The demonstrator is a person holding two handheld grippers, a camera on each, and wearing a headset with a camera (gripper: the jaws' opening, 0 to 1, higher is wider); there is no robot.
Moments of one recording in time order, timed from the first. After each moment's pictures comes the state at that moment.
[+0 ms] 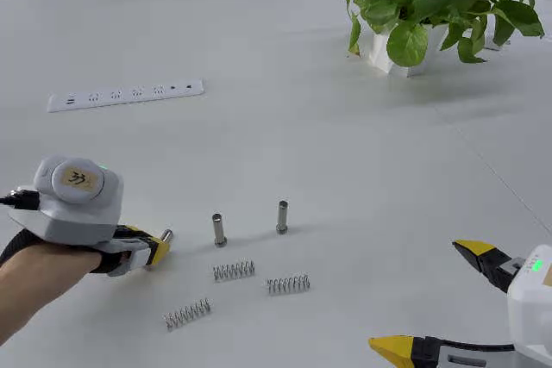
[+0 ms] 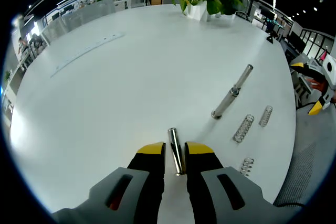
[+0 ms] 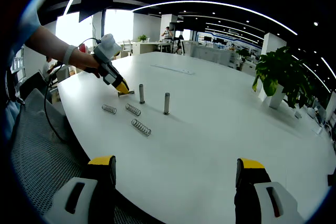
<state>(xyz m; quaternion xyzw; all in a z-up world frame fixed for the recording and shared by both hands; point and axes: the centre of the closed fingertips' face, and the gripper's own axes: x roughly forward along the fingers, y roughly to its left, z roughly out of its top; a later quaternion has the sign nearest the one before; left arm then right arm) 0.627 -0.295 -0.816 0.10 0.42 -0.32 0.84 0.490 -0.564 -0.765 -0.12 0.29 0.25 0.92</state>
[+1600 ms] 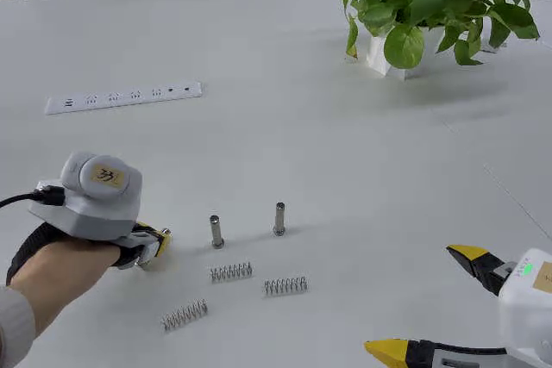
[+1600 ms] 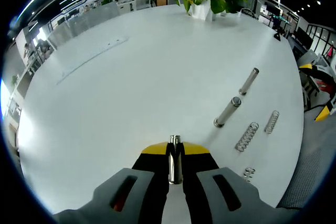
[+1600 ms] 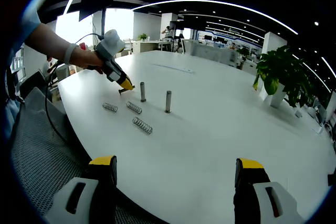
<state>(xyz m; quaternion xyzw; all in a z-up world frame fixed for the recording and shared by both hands) 0.634 -0.300 -0.805 0.13 0.41 -0.29 0.86 0.487 -0.561 -0.767 -0.13 0.29 0.25 0.91</state>
